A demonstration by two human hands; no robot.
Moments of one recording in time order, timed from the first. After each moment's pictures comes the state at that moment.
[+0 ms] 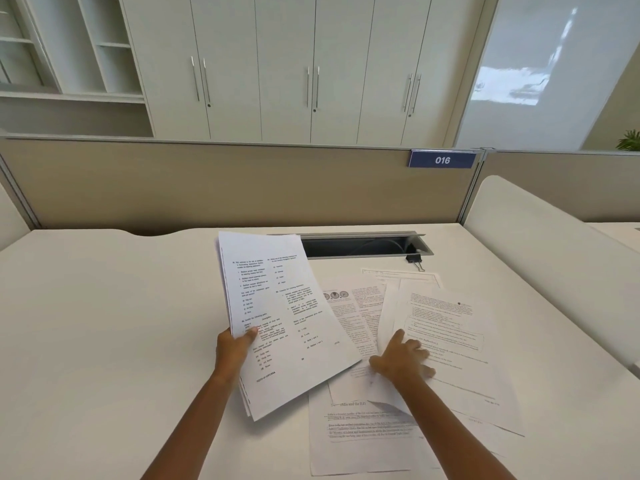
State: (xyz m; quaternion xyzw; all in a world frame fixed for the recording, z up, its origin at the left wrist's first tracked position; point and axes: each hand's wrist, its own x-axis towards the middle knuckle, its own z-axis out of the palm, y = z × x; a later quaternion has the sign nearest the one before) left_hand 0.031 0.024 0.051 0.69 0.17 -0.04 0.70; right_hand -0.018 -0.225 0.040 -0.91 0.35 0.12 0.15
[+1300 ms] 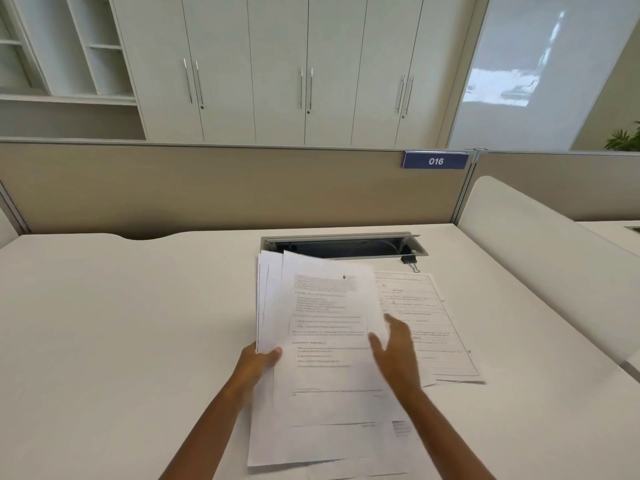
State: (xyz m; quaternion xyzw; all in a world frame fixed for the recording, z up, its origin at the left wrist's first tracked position) left_hand 0.022 0.006 0.028 0.69 0.07 -0.18 0.70; right_hand -0.038 -0.217 0.053 -0.88 0.20 -0.16 0.39
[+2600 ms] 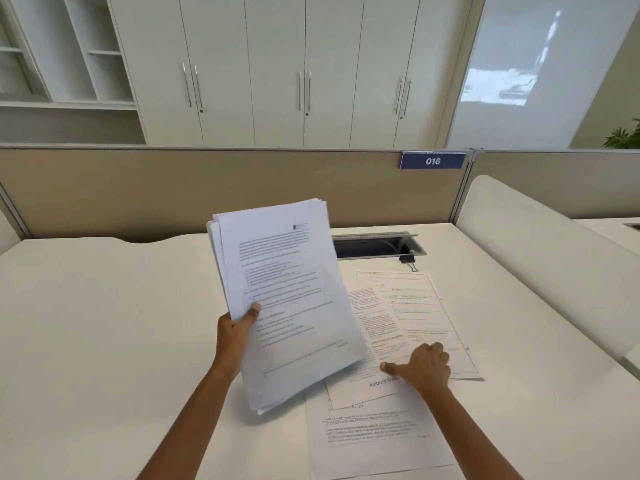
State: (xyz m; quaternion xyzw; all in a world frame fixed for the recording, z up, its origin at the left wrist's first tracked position) left_hand 0.026 0.009 0.086 0.67 0.06 0.03 0.74; right_hand -0.046 -0.268 0.042 -0.92 0.35 0.05 0.18
